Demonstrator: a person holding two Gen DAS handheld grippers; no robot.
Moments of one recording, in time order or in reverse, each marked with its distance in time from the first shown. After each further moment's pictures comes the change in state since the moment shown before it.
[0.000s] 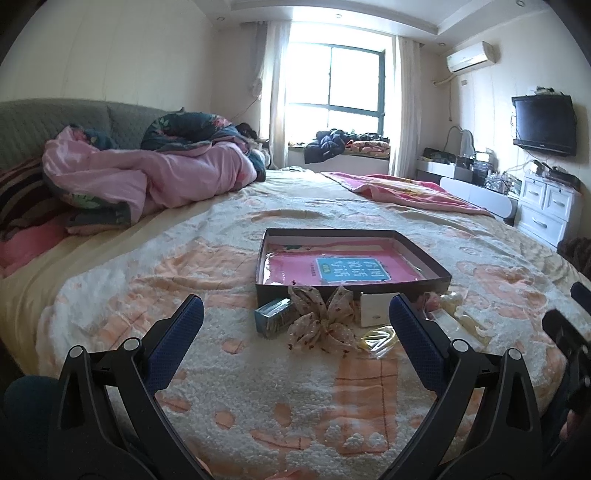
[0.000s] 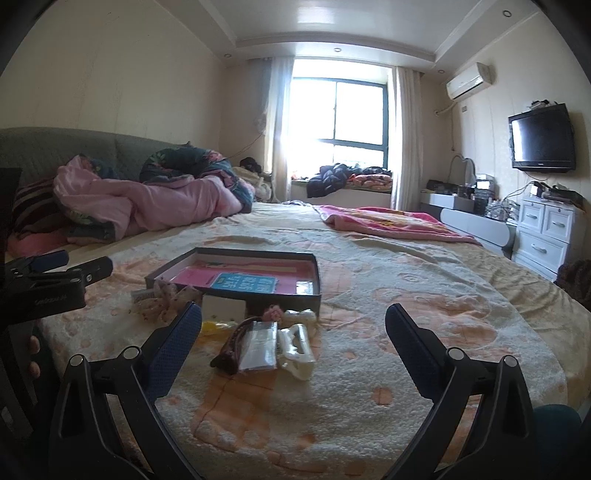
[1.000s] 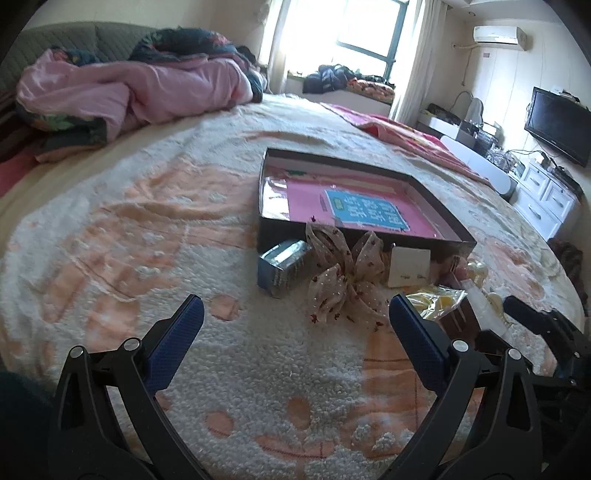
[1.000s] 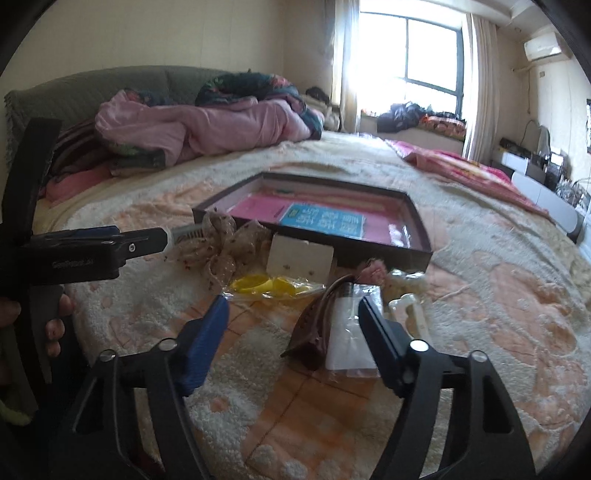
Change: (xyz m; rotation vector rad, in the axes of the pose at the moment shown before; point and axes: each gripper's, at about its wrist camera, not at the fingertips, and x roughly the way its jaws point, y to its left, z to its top) left arm 0.078 0.039 -0.013 -0.109 0.313 -0.104; right arm 0.103 0.050 -0.006 -0.088 0.319 0.233
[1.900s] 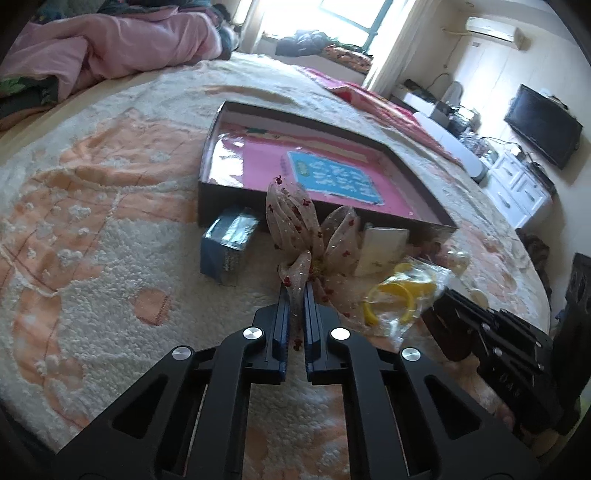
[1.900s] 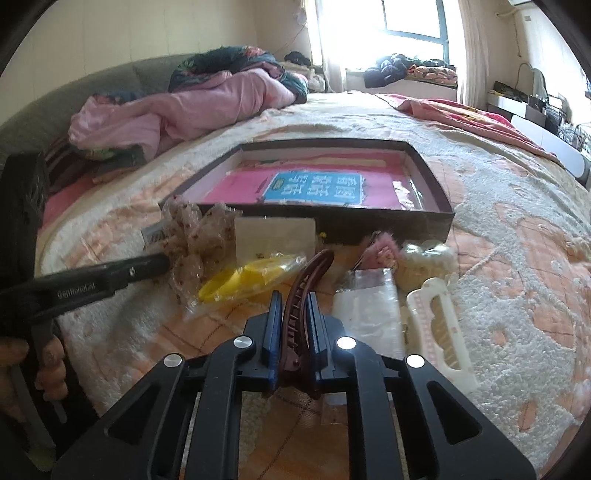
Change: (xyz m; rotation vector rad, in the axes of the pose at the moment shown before) left arm 0.038 -0.005 0.006 -0.028 0.146 -0.176; right arm 0.035 -0.027 0.008 0.165 0.099 0.061
